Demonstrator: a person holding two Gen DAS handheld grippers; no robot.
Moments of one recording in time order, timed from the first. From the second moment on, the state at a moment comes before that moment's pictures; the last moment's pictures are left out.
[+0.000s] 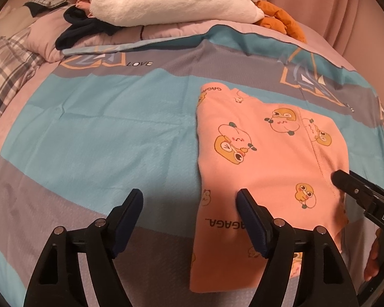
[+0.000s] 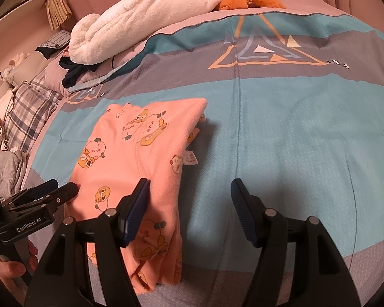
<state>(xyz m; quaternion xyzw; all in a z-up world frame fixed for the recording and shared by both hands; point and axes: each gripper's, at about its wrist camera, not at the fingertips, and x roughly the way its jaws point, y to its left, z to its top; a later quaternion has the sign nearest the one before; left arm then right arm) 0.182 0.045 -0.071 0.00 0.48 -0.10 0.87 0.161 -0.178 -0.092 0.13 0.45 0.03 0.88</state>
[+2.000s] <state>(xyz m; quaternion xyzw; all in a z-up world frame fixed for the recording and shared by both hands) 0.172 0.043 -0.063 -0.01 0.49 -0.09 0.87 0.136 -0.169 -0.076 0.12 0.45 0.01 0.88</state>
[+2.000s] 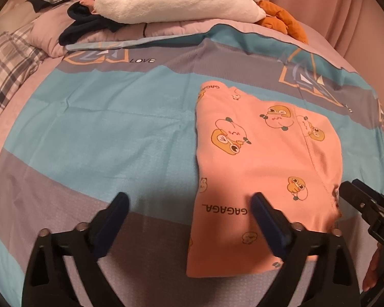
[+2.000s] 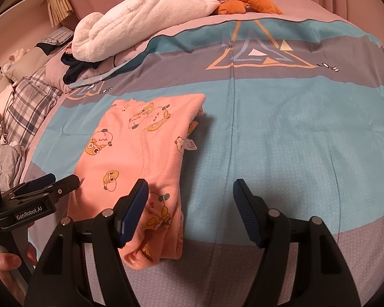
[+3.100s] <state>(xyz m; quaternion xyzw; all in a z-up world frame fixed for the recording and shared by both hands) 0.130 0.043 -0.034 -0.04 0.49 -0.12 0.86 0.081 -0.153 -0.045 0.10 0.42 0.01 0.90</state>
